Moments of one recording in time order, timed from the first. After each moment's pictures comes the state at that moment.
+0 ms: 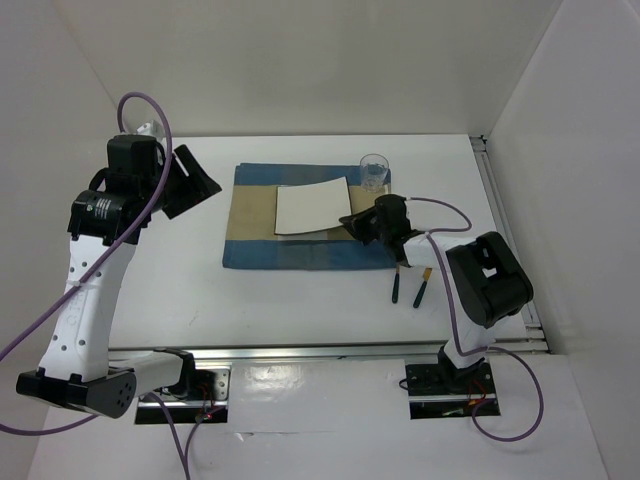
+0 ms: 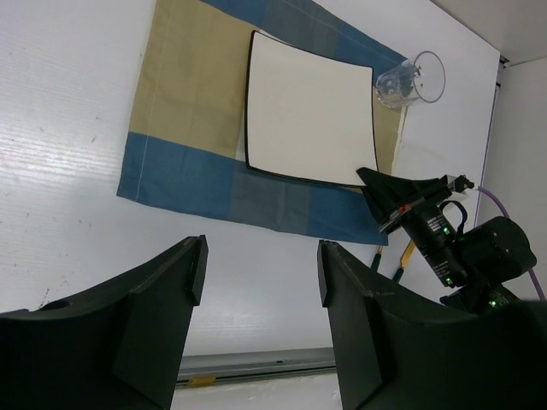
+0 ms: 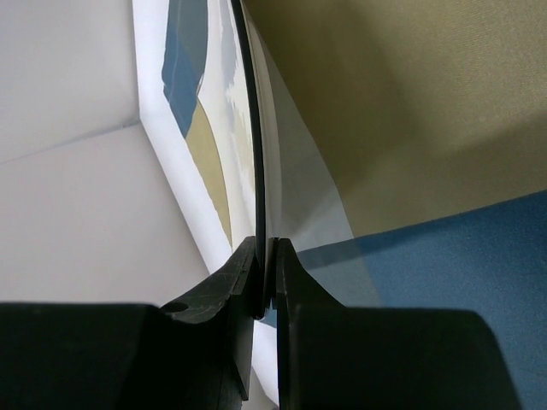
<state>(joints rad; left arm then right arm) -0.13 1.20 1.61 -1.03 0.05 -0.63 0.41 1.70 0.80 0.38 -0.06 1.43</state>
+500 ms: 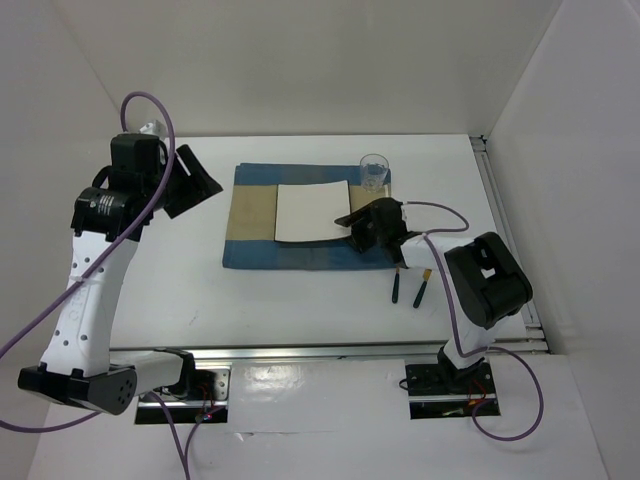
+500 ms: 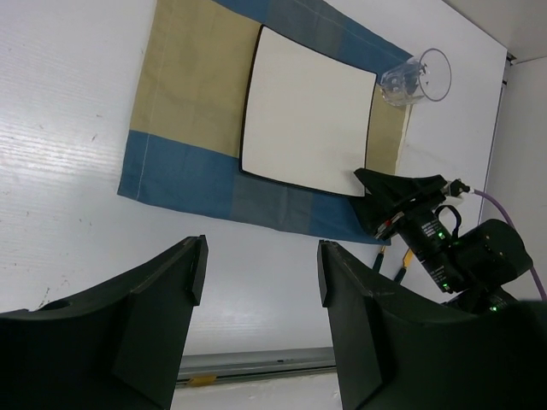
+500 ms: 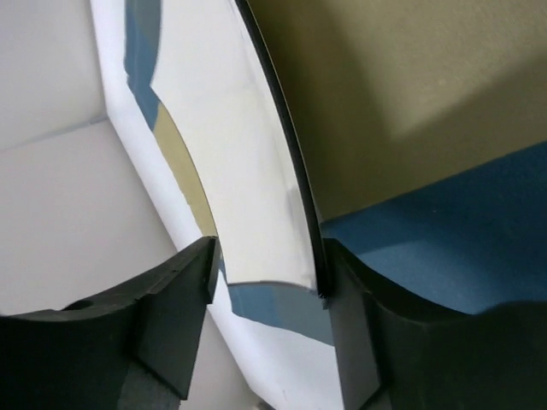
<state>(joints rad) -0.13 1.21 1.61 -1.03 0.05 -0.63 0.44 1.70 0.80 0.31 -0.04 1.43</state>
